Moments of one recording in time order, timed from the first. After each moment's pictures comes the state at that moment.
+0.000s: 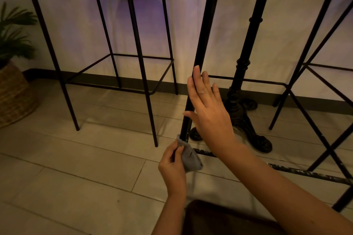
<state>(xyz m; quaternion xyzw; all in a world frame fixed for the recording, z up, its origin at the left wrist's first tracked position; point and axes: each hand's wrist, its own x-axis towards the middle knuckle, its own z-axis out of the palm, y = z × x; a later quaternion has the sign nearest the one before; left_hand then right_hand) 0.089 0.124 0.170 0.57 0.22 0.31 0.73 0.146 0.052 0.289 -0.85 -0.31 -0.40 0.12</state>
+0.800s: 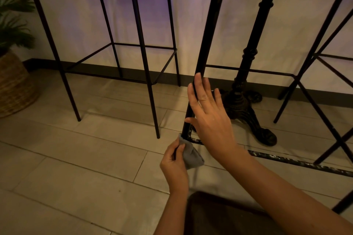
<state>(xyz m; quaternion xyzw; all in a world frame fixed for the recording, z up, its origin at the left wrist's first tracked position) 0.089 0.127 0.139 0.57 0.24 0.30 0.72 0.138 0.055 0.248 -0.87 -0.31 -0.38 0.09</state>
